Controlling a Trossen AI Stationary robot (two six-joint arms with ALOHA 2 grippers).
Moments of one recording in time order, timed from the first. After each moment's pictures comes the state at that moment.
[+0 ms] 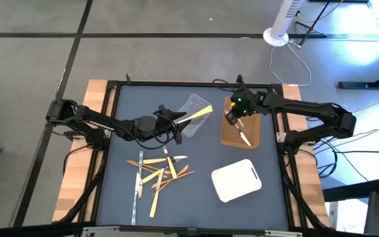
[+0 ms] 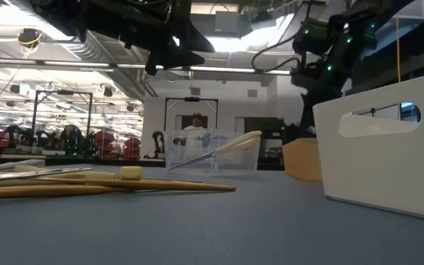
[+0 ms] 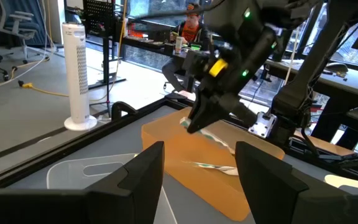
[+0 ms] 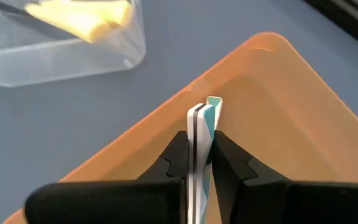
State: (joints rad) left arm -0.03 1.45 0.67 0.68 -0.56 -0.23; right arm -0.46 1.31 0.84 -0.57 0.10 0.31
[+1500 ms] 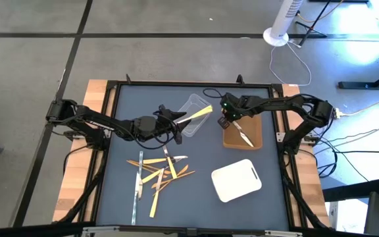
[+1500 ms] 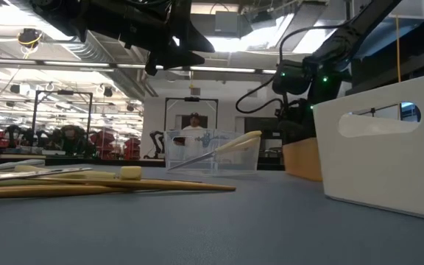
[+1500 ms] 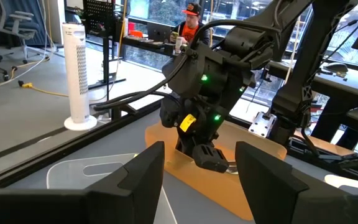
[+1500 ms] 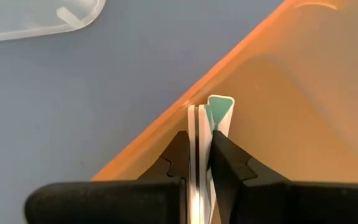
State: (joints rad) left arm -0.03 1.45 0.67 0.68 -0.56 -0.24; right arm -0.46 1.62 0.84 -0.42 0.11 0.31
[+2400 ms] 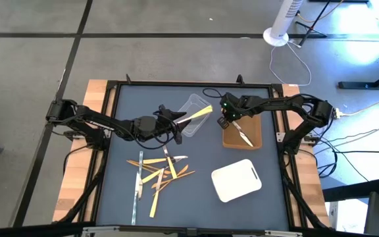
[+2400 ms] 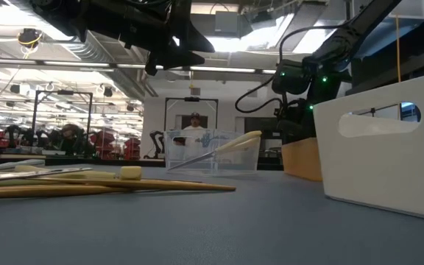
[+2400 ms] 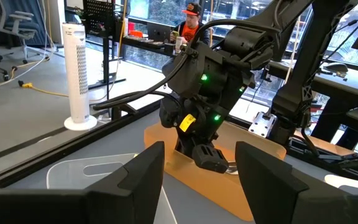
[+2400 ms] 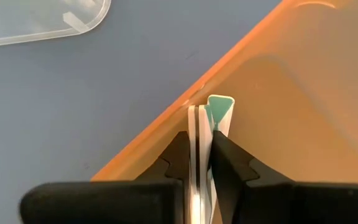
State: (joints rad) left arm -0.03 1.45 0.67 0.68 -0.56 -0.24; right arm -0.46 1.62 0.84 -0.42 0.10 0.31
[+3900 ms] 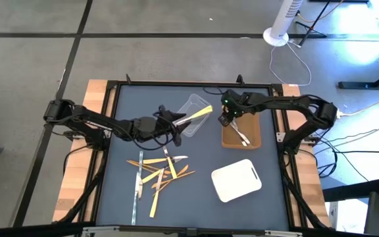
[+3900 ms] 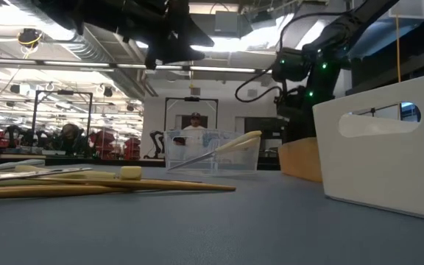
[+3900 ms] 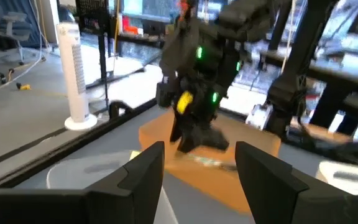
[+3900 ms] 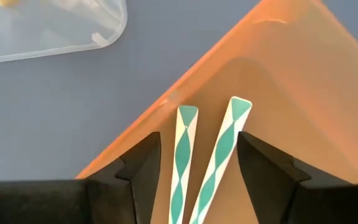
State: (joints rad) left arm -0.06 1.41 0.70 0.58 -0.56 -0.21; right arm -0.46 1.55 0.91 -0.55 0.10 0.31
